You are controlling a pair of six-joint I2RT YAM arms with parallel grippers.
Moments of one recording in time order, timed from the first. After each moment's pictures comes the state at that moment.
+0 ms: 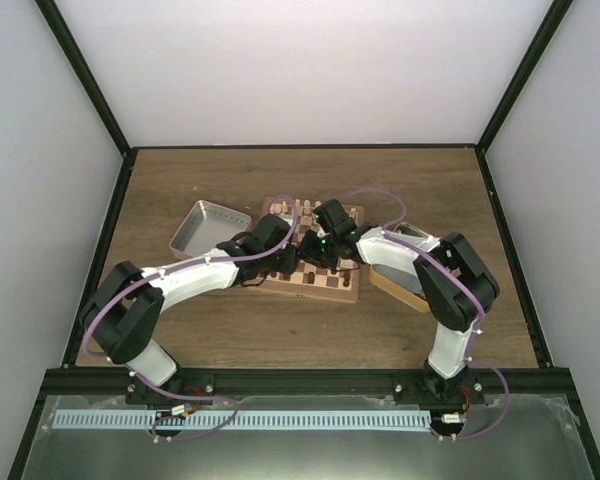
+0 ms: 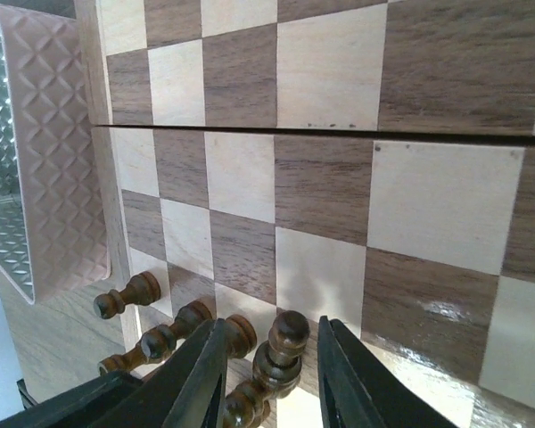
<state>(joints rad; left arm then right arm) -0.74 1.60 0.94 -0.20 -0.04 -0.44 0.65 1.79 1.09 -0.21 -0.32 0.93</state>
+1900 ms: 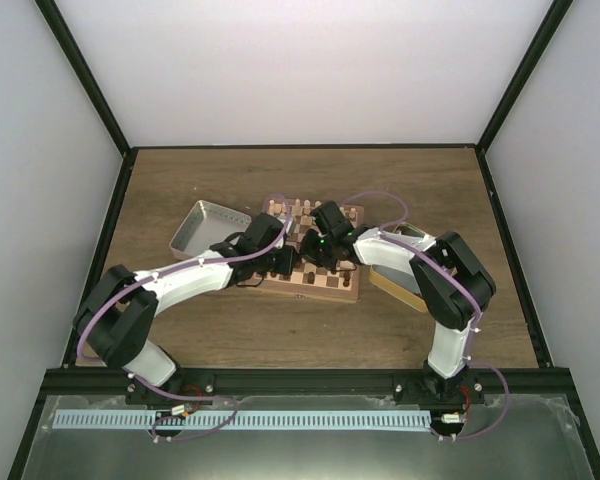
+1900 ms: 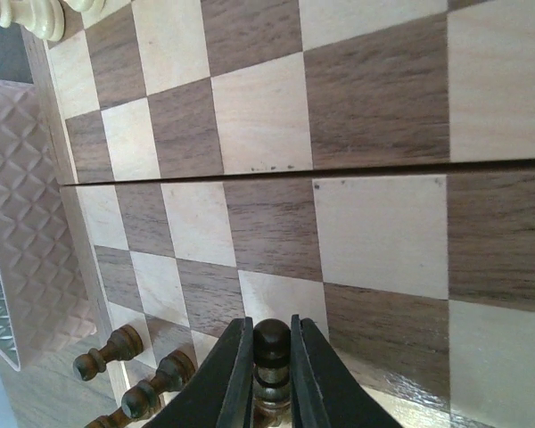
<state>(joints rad) -0.72 1.55 0.90 -0.18 0.08 -0.45 0.67 1.82 1.10 -0.21 -0.22 1.05</state>
